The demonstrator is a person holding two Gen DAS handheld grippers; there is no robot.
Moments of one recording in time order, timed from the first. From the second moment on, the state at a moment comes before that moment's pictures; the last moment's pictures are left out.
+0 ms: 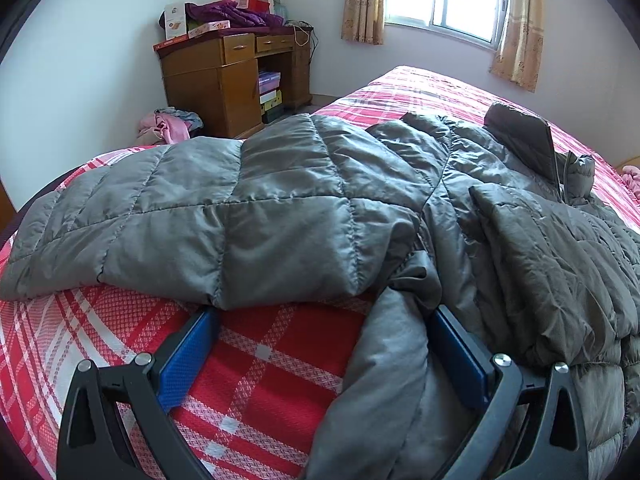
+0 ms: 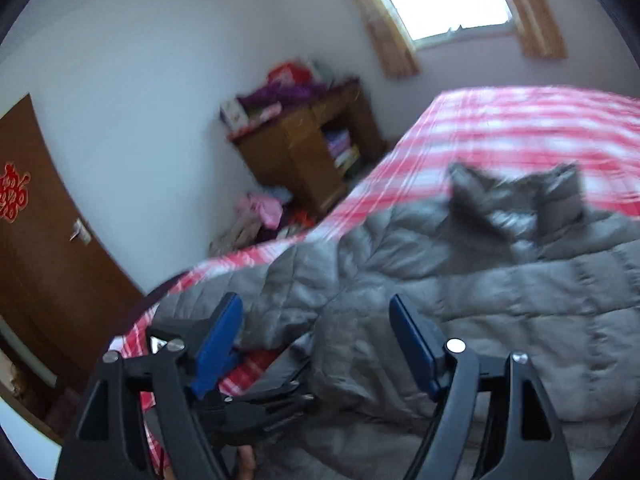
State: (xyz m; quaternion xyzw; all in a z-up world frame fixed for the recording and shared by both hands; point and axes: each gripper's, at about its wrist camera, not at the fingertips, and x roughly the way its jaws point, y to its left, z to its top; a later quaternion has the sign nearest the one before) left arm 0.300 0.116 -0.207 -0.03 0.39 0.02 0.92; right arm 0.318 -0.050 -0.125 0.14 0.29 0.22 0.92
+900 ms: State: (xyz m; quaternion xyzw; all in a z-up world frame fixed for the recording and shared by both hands) left arm 0.325 0.035 -0.134 0.04 0.36 0.05 0.93; right arm 0.327 -0.154 -0.134 0.12 0.36 0.04 0.92
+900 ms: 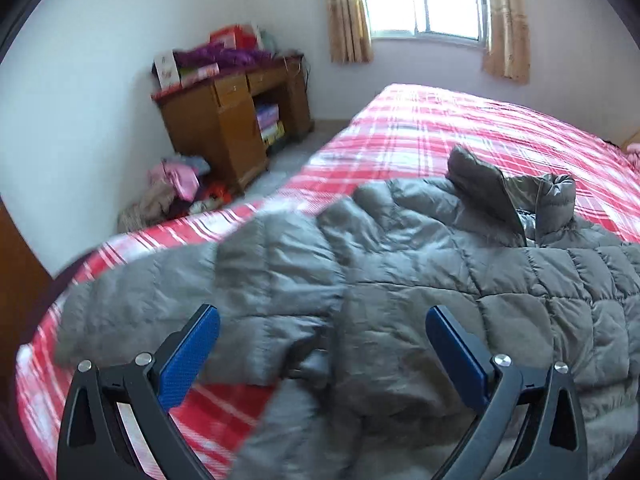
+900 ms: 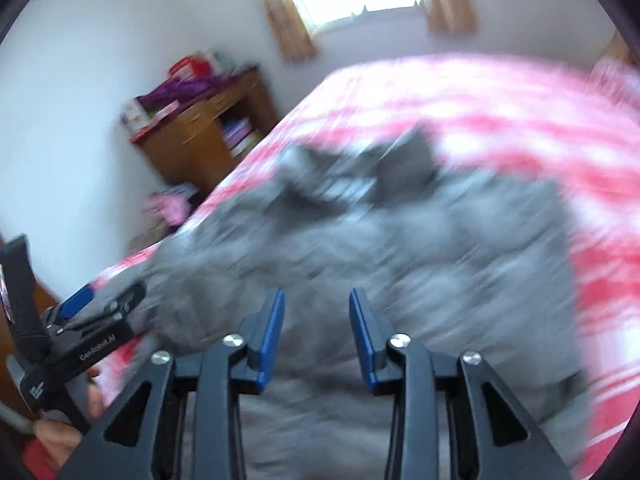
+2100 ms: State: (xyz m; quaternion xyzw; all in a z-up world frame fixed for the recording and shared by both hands) left arm 0.265 0.382 -0.158 -0.25 0.39 0.39 0.80; right arm 0.334 -0.212 -0.221 0.06 0.41 -0.07 0.91
